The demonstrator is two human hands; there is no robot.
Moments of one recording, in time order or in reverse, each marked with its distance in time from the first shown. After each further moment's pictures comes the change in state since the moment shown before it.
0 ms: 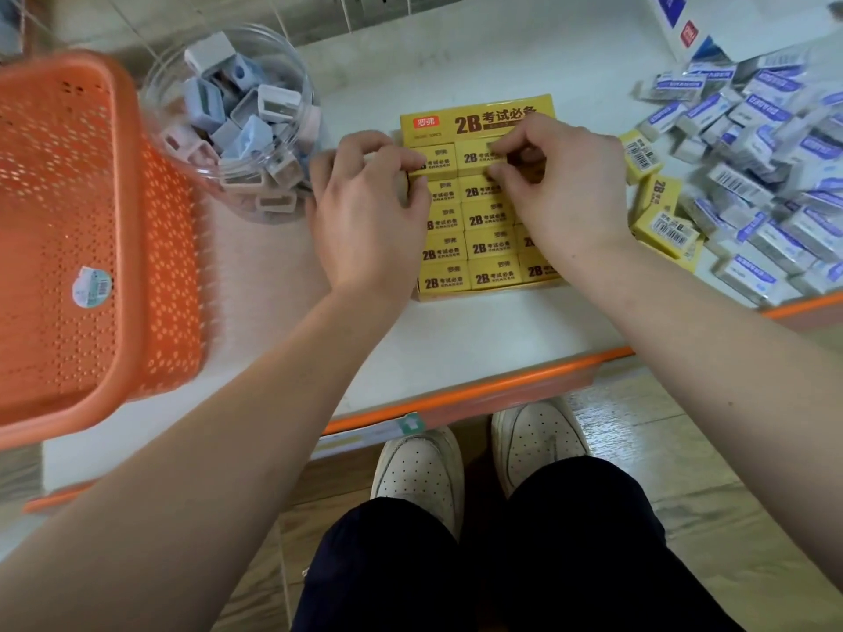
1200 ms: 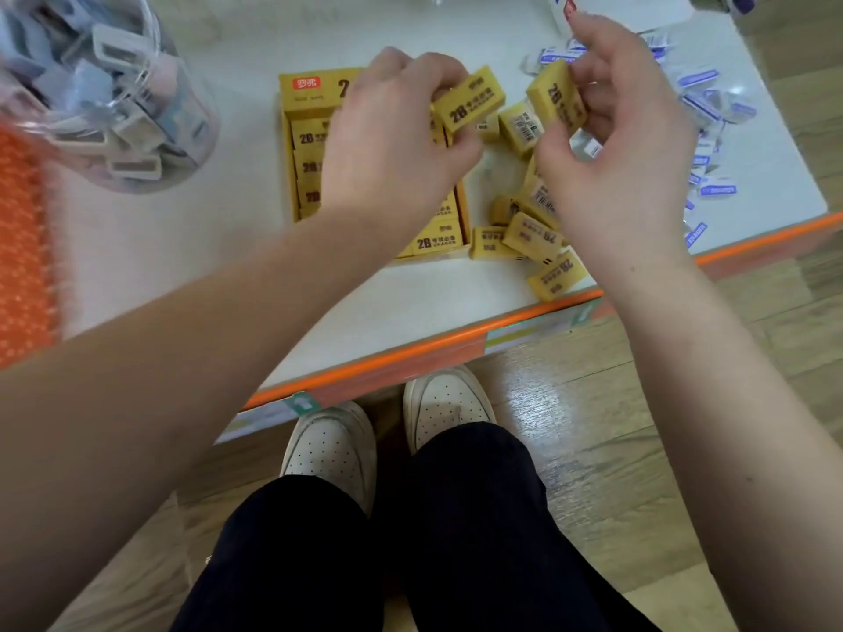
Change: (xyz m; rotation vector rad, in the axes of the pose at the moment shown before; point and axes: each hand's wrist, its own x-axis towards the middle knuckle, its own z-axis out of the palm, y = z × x) left_hand 0.000 0.085 0.013 -0.171 -0.237 0.211; right_hand -0.039 0.036 -0.075 0.162 0.242 0.038
